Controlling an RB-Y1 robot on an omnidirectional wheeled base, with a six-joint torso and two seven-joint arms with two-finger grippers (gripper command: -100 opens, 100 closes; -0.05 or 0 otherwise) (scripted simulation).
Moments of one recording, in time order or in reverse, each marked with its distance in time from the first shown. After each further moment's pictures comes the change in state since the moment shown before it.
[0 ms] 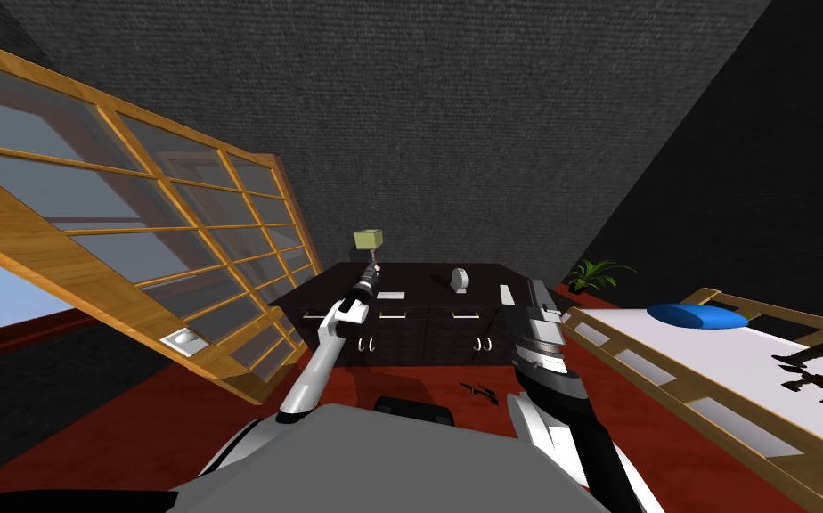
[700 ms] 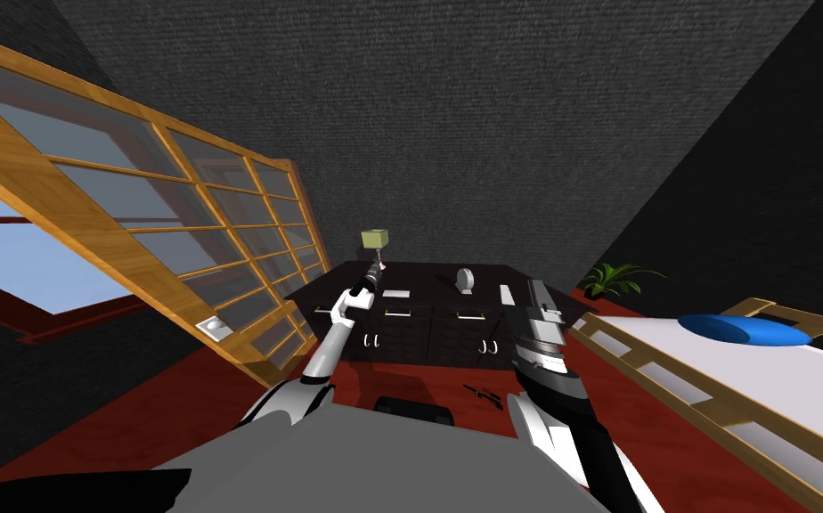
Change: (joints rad) left arm -0.179 0.005 0.019 0.156 -0.009 0.186 0.026; right arm 0.000 0.000 0.000 0.000 0.000 0.000 0.000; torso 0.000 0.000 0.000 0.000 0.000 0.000
